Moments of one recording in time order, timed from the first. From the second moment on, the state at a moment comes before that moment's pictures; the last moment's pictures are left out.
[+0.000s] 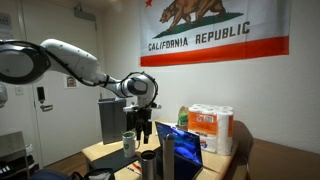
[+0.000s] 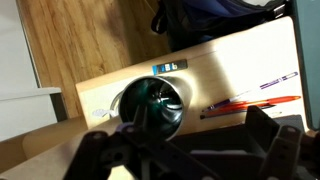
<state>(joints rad) -0.04 0.59 -0.12 -1.43 -0.14 1.75 0.18</state>
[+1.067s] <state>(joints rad) -0.05 0.48 -0.14 -1.79 -0.15 2.14 0.18</state>
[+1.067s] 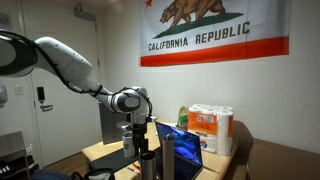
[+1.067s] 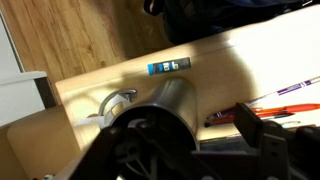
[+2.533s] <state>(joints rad) 0.00 0.10 -0.10 -2.09 -0.21 2.11 0.19</state>
